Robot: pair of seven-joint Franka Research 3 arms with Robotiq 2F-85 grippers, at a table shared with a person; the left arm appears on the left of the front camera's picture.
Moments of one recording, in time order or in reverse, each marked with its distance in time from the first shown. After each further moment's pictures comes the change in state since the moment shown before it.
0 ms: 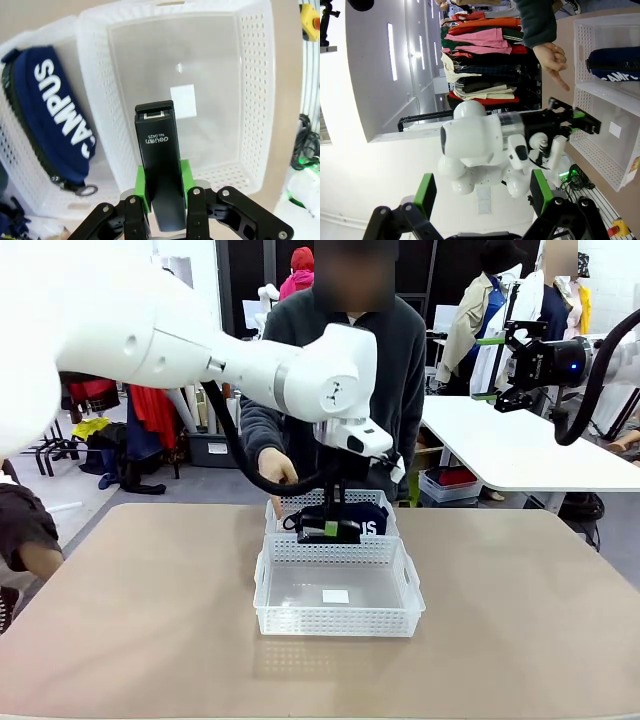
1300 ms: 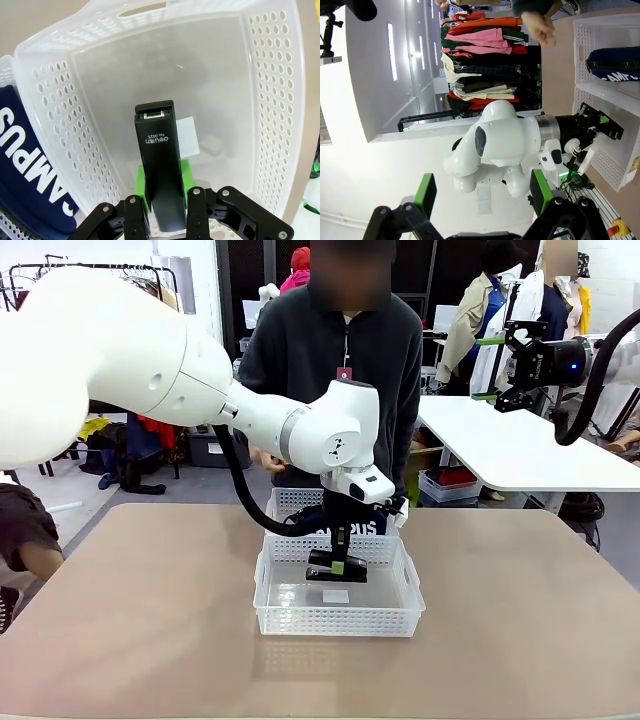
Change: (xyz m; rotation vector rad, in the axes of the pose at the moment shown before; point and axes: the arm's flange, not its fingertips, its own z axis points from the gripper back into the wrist) left arm 0.015 -0.010 -0.073 -0.018 -0.024 -0.082; right arm 0.000 0.000 0.000 0.000 0.000 0.000
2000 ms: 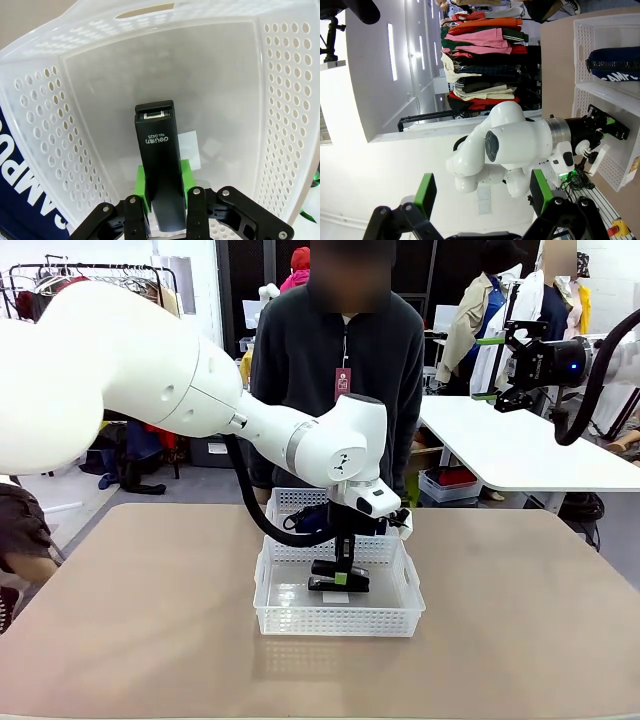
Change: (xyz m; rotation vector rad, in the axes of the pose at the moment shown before) left arm 0.011 -0.003 -0.022 0.005 0.027 0.040; right arm 0.000 0.000 0.000 0.000 0.000 0.000
